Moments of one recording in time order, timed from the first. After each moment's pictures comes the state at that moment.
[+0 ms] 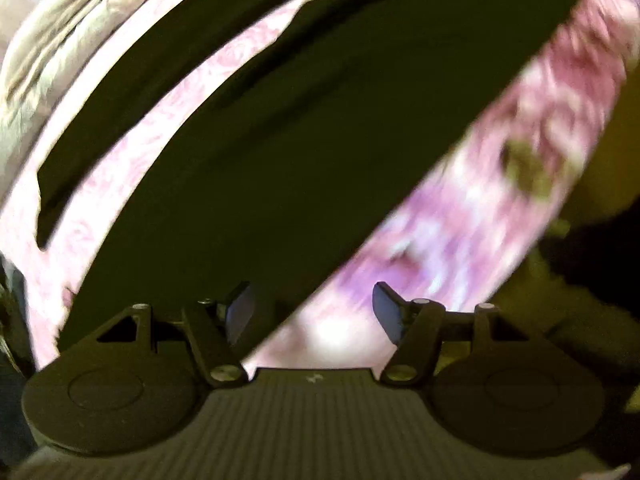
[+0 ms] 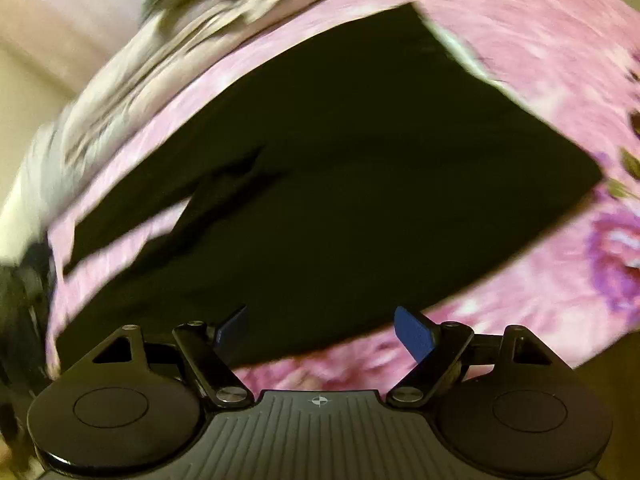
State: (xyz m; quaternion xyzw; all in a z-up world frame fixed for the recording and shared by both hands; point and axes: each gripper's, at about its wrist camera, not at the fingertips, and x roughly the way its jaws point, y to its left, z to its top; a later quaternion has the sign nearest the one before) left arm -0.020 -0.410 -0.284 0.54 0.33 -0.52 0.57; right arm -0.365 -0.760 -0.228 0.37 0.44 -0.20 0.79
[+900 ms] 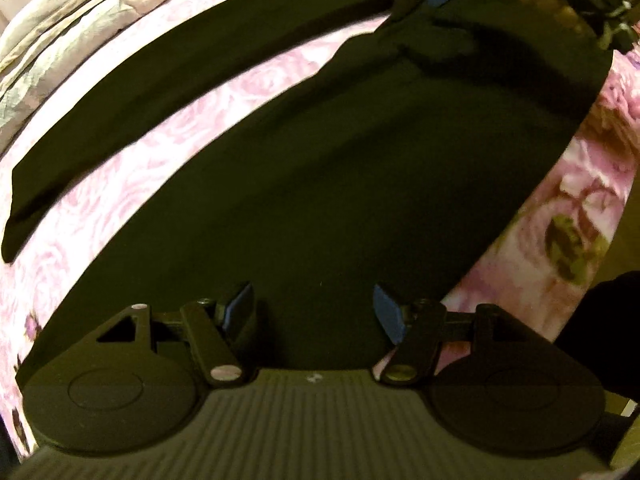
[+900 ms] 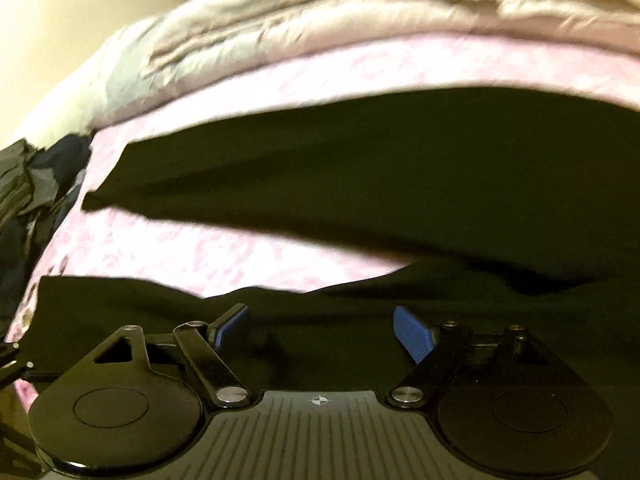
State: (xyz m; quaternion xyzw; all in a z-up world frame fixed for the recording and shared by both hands) left arm 0.027 -0.457 -0.292 0.45 0.36 -0.56 0.60; right arm -0.111 -0.721 -0.310 0.23 0.43 -0.08 0.87
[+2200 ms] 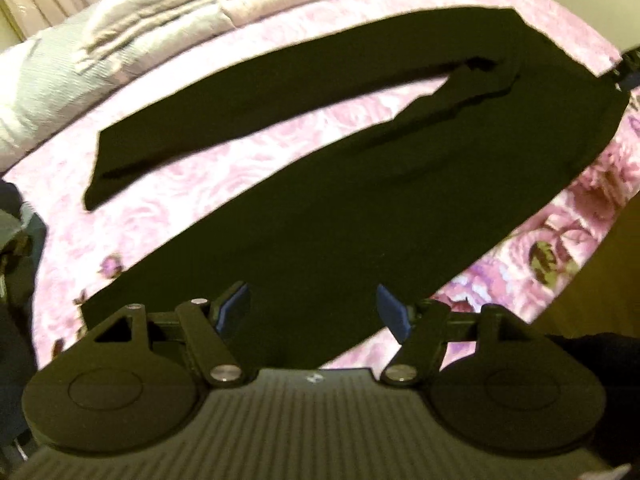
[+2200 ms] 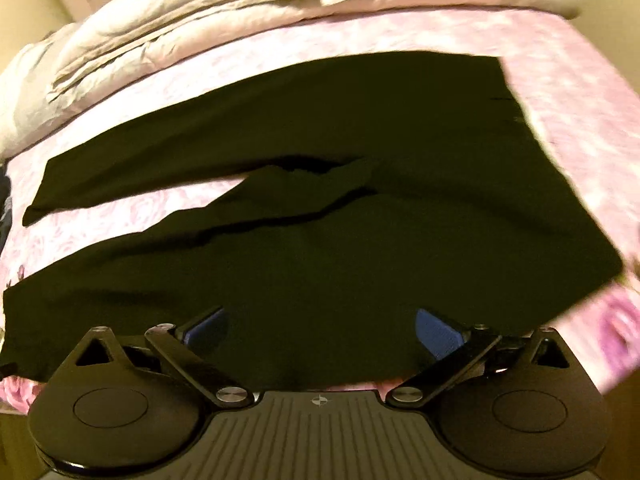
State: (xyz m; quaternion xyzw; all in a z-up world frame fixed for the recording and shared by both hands) left arm 0.075 -0.367 -0.186 0.38 0.37 -0.52 0.67; right arm -0.251 -0.686 -0.203 0.26 0.49 -0.26 0.79
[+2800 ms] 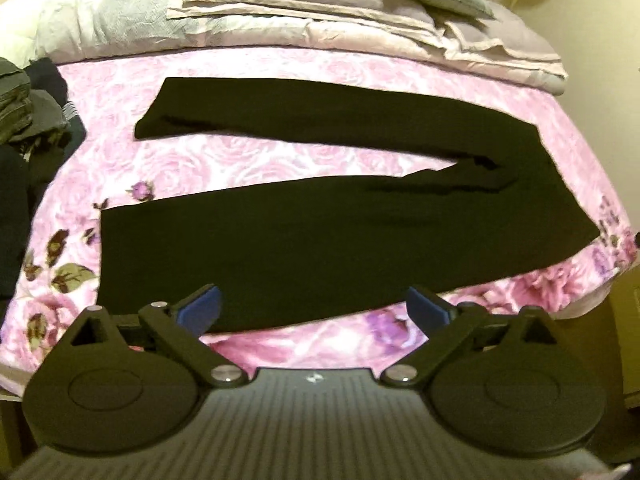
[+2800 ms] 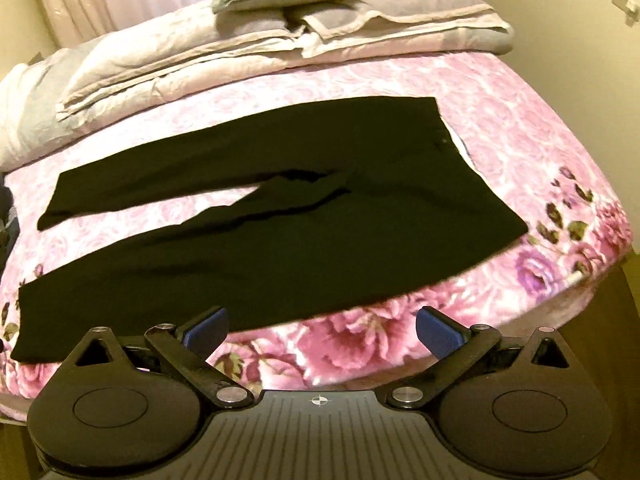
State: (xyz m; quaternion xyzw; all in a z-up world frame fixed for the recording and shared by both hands) left arm 0.094 -0.293 -0.110 0.20 0.46 -0.48 0.72; right arm -0.301 -0.578 -0.098 0.21 0.47 -0.32 0.80
